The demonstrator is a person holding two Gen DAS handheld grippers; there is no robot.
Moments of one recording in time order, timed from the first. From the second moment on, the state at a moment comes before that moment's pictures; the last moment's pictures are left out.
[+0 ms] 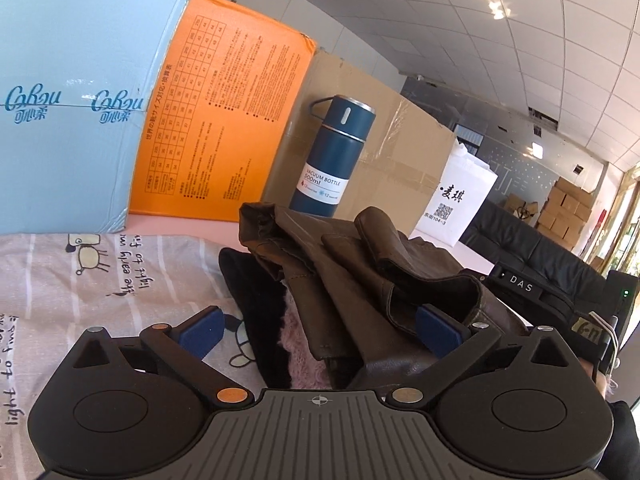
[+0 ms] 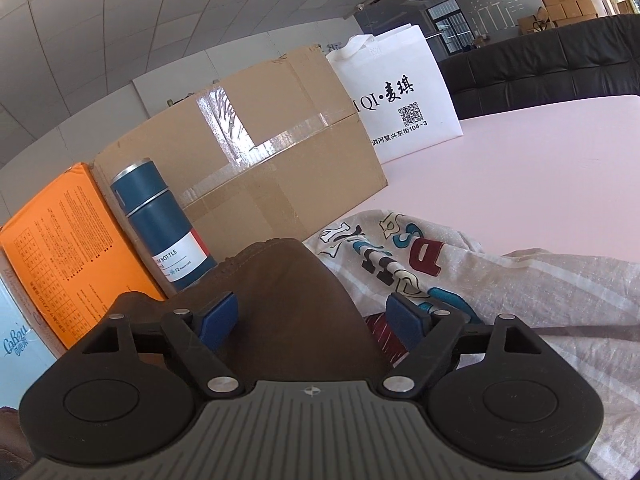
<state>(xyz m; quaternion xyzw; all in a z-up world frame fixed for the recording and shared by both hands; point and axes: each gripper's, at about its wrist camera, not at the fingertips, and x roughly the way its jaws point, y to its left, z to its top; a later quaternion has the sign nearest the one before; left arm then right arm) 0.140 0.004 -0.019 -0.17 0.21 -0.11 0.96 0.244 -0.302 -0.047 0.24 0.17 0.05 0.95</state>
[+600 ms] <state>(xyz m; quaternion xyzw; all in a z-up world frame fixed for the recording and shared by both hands) 0.070 0.042 0.019 -0.17 0.15 -0.12 0.97 0.125 -0.320 -0.018 0.32 0.09 0.05 0.94</state>
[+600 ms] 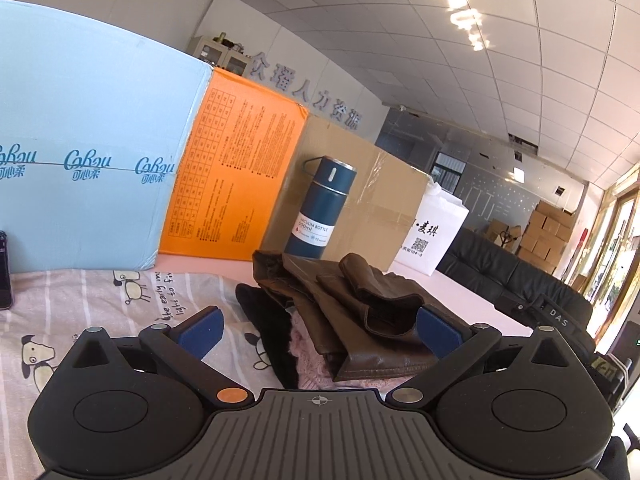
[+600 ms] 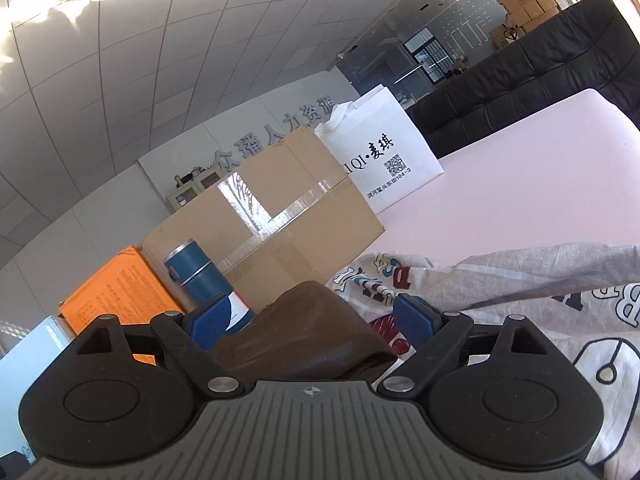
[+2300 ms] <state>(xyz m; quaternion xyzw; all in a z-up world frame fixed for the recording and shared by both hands) 0.024 0.011 0.014 -0.07 0.12 0.01 0.99 -0.002 -0.210 0.016 0.10 0.11 -0.04 0.99</state>
